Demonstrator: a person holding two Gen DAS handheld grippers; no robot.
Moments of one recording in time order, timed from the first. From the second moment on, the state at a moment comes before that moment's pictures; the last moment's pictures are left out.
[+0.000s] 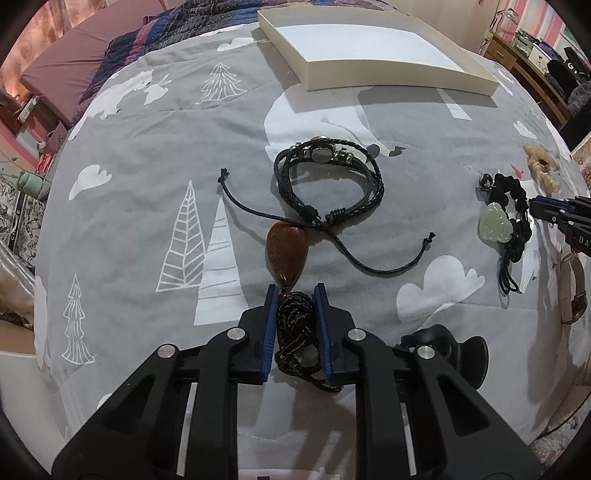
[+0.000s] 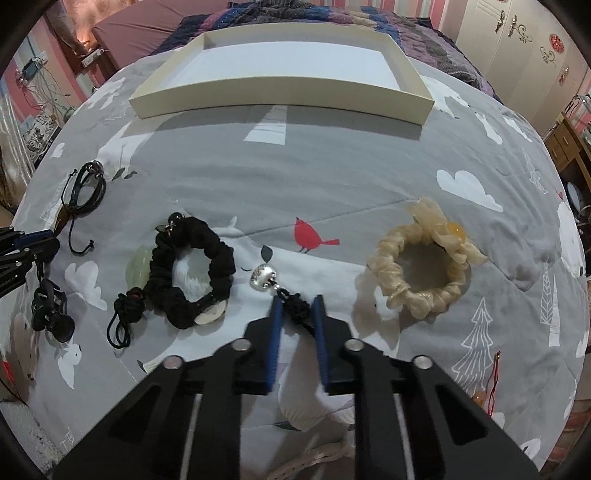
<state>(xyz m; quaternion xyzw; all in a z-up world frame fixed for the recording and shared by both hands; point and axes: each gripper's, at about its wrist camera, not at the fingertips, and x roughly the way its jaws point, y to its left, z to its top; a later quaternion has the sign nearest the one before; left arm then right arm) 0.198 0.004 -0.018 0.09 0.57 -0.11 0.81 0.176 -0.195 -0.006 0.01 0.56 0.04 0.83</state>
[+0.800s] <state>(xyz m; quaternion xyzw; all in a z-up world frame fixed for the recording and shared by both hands) 0.242 -0.015 0.079 0.07 0.48 -0.16 0.86 0.208 -0.224 0.069 0.04 0.49 0.02 0.87</state>
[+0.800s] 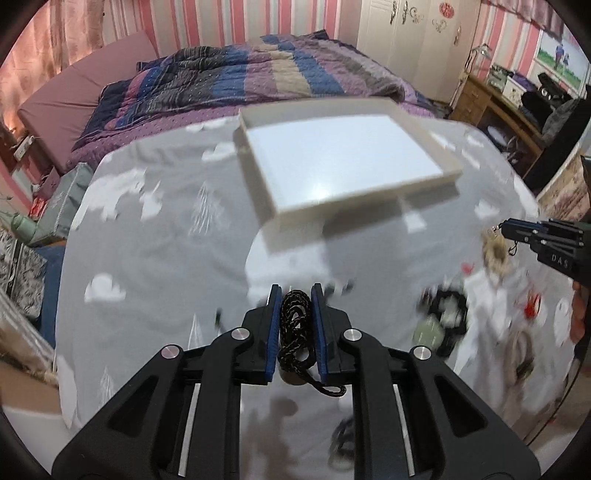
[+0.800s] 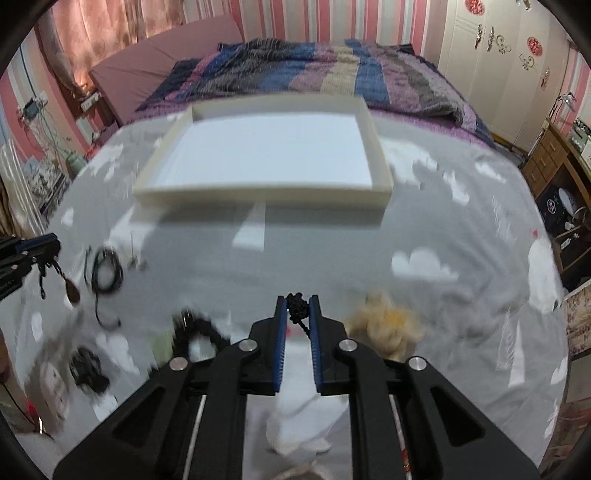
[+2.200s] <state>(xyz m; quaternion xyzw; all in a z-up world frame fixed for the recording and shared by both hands) 0.536 -0.121 0.003 0.04 0.46 -0.09 0.88 0.527 -0.268 0.004 0.10 0.45 -0.03 0.89</state>
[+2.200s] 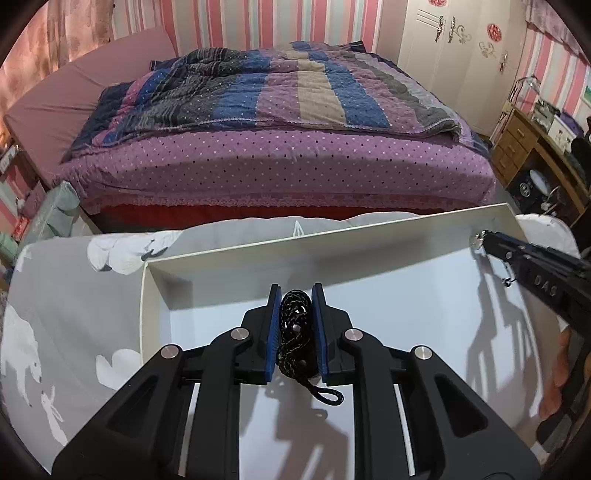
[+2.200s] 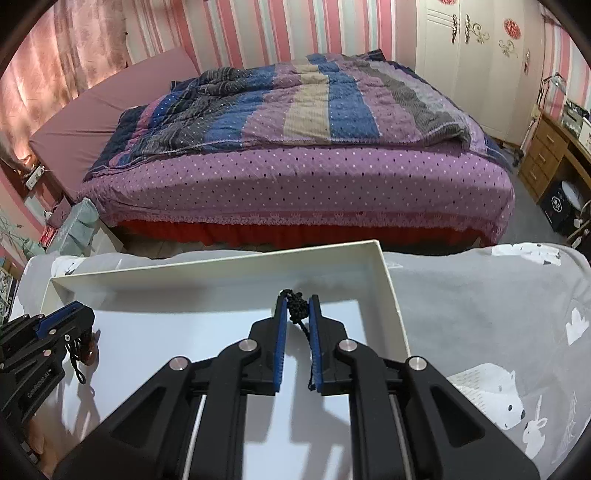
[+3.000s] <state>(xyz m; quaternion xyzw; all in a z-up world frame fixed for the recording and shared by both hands) 0.545 -0.125 -0.004 0.08 0.46 -0.06 0.88 0.518 -0.264 -0.005 0.10 0.48 -0.07 0.87</state>
